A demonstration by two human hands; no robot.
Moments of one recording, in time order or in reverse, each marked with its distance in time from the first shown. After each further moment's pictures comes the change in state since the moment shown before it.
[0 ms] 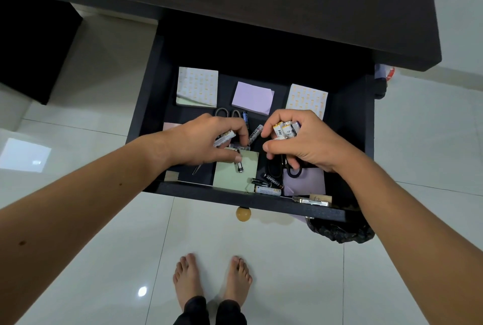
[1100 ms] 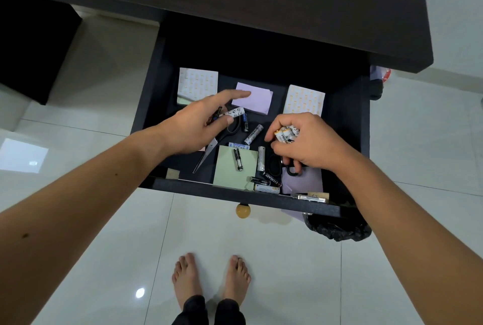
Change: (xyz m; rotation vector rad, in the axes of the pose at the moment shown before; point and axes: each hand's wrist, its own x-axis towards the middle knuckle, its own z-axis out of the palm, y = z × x) left_hand -0.008 0.004 -0.010 -0.127 0.230 -0.047; right_hand -0.010 -0.005 0.001 -0.368 0.107 0.049
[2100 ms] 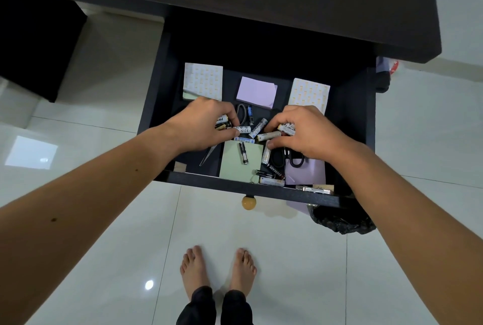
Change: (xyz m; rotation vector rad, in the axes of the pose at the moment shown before) left_hand 0.004 -0.004 0.006 0.268 -0.003 -0.057; right_hand 0.024 0.016 0.008 -0.318 0.041 -0.151
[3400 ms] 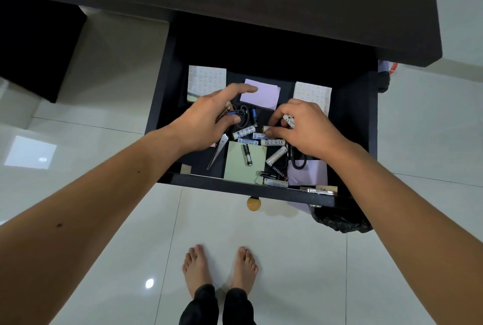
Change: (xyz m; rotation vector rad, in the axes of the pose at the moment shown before) left_hand -0.008 0.005 -0.009 -0.198 0.078 0.087; right_hand 0.008 -0.011 0.003 0.019 0.107 0.055
